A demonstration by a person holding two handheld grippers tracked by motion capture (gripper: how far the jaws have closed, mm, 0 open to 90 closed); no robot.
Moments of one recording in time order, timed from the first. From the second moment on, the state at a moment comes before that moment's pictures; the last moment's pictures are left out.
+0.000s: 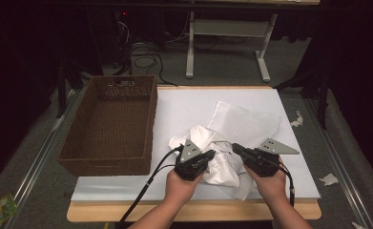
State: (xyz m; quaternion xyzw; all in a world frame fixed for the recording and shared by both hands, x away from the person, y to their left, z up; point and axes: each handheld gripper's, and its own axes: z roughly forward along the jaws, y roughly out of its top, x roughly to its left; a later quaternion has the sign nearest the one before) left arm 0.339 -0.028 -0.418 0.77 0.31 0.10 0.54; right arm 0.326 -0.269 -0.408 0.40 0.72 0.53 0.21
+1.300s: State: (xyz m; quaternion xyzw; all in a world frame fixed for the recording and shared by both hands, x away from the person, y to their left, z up) left arm 0.352 -0.028 -0.458 0.83 0.33 0.10 0.44; right arm 0.323 -0.271 -0.413 0.40 0.72 0.52 0.20
